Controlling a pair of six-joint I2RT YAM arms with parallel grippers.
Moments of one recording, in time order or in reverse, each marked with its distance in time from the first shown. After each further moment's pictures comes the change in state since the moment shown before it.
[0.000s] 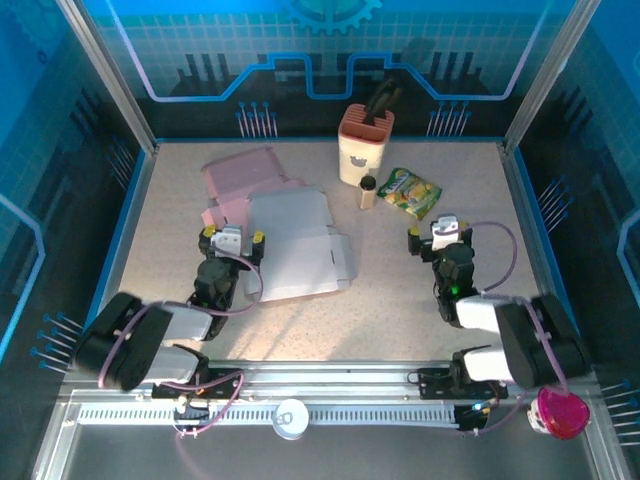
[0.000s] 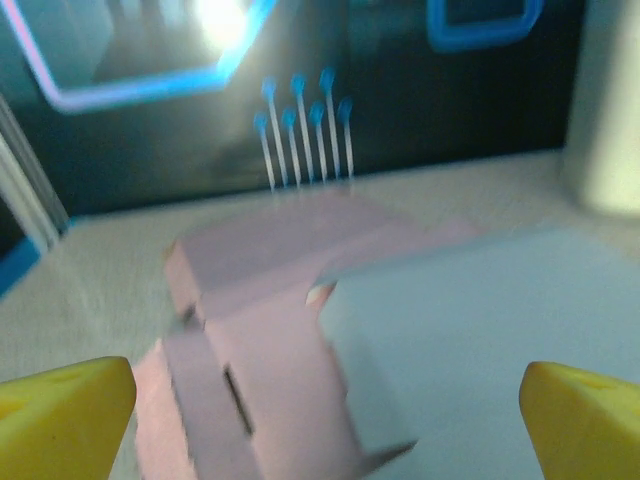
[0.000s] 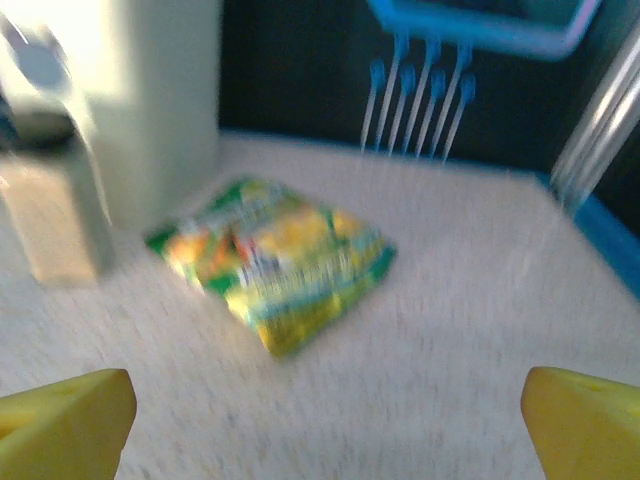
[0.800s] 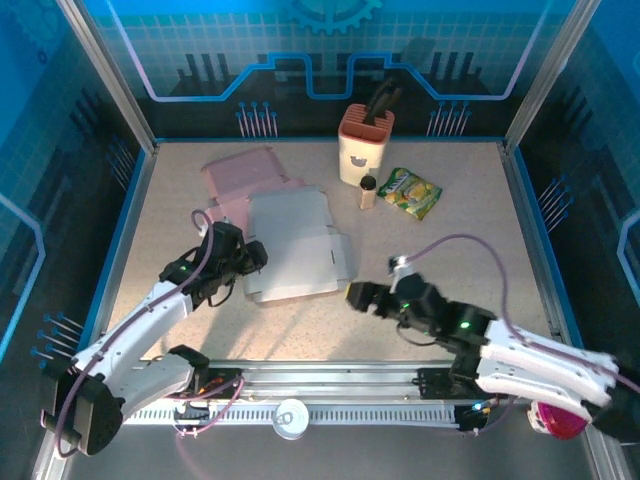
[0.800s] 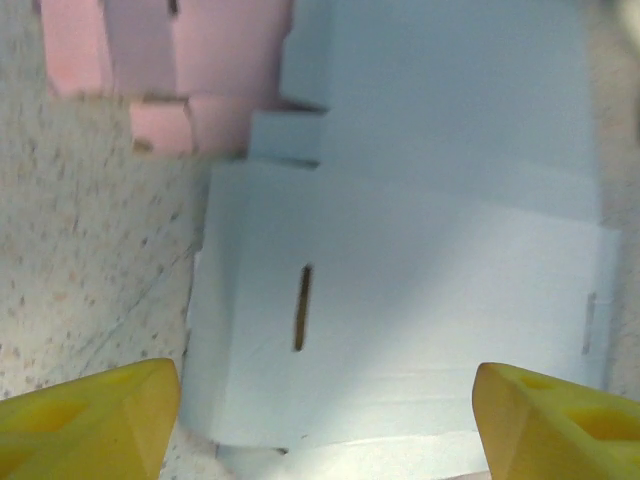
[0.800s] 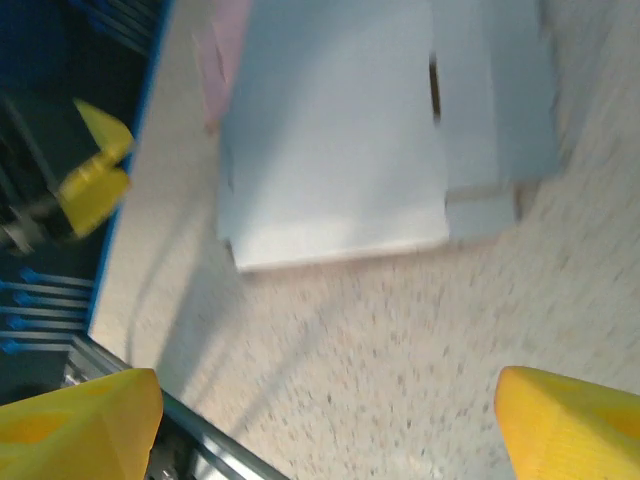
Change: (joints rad) left arm -0.008 -0.283 0.542 -1.703 0.265 -0.905; right arm 0.853 -0.425 0.253 -1.125 -0.070 1.191
